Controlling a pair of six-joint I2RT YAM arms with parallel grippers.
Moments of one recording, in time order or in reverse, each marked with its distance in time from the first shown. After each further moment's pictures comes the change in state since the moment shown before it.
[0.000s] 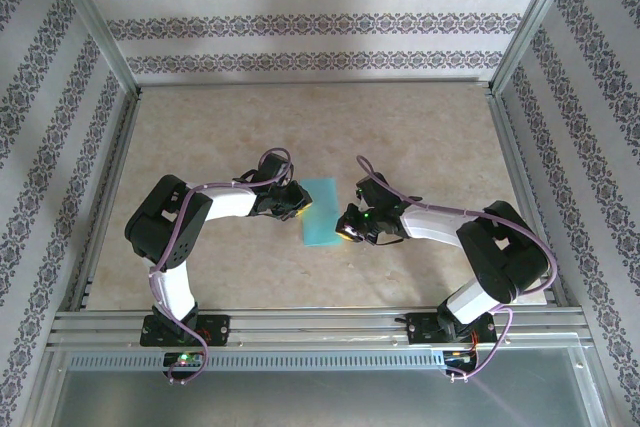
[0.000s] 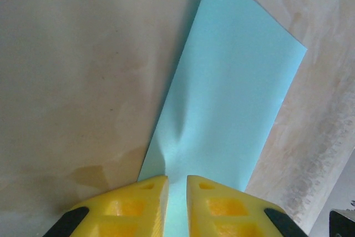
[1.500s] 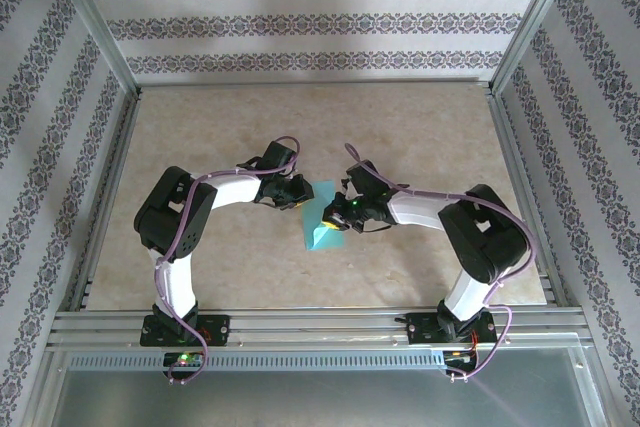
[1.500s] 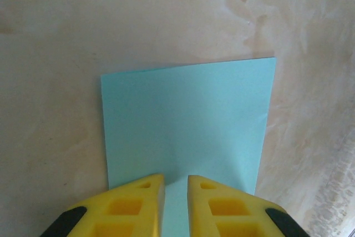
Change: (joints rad) left arm 0.033 0.078 0.161 -0.155 0.046 0.302; right arm 0.002 0.149 0.144 0.055 -0.106 -0.013
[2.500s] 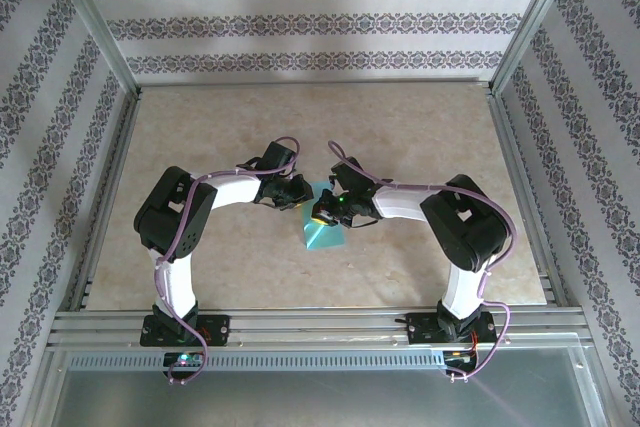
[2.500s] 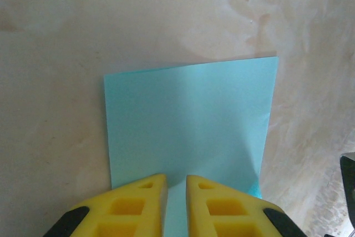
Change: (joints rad) left arm 0.000 0.000 -0.005 0.003 0.000 0.000; right arm 0.041 0.119 0.112 0.002 0.053 -0.016
